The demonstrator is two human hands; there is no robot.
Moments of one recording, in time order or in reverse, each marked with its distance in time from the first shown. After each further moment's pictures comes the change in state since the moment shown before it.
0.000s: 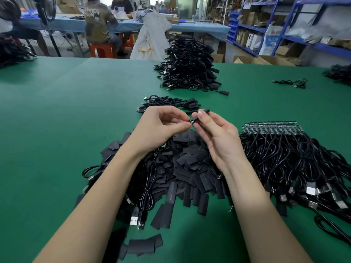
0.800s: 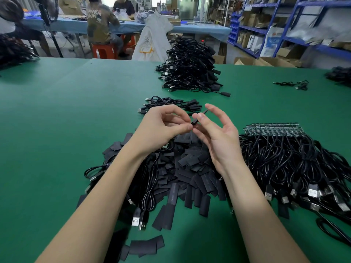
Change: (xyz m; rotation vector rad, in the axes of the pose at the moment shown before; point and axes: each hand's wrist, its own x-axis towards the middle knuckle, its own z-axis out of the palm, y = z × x) left_hand 0.001 -0.001 -0.001 -0.005 0.005 -0.015; right_hand -0.002 0.005 0.005 -0.094 0.014 -0.091
